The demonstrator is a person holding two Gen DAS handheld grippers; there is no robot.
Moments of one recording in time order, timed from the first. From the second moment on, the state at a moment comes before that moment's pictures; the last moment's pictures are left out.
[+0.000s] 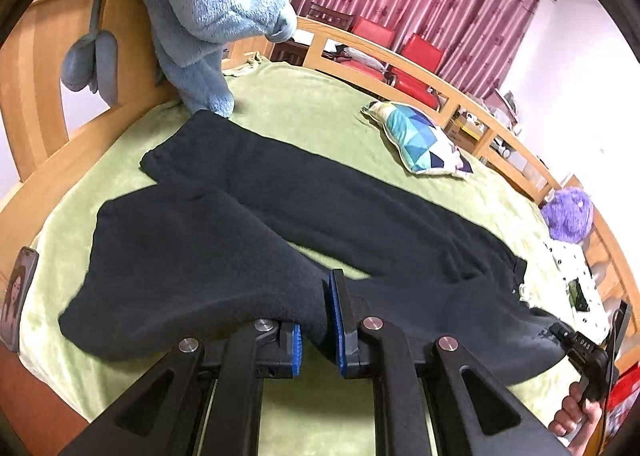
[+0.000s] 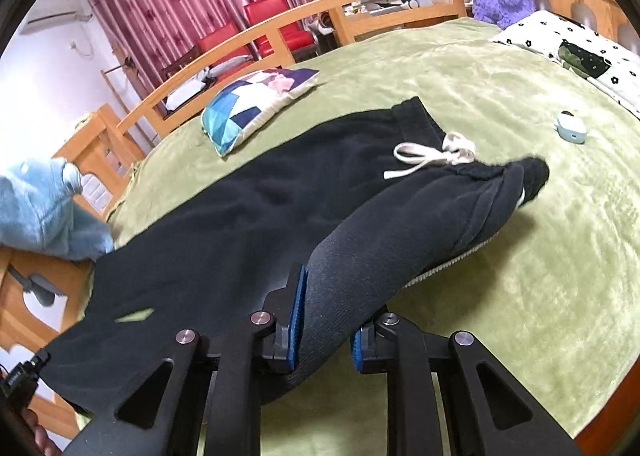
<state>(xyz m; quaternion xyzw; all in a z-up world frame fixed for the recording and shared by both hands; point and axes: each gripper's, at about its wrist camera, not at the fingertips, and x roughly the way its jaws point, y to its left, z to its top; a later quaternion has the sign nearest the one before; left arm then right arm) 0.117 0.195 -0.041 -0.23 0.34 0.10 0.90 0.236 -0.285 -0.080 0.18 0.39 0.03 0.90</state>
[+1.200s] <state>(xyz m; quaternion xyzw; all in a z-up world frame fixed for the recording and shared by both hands) 0.399 0.232 -0.087 -0.17 0.35 0.14 0.91 0.499 -0.230 -0.128 0.12 0.37 0.08 0.92</state>
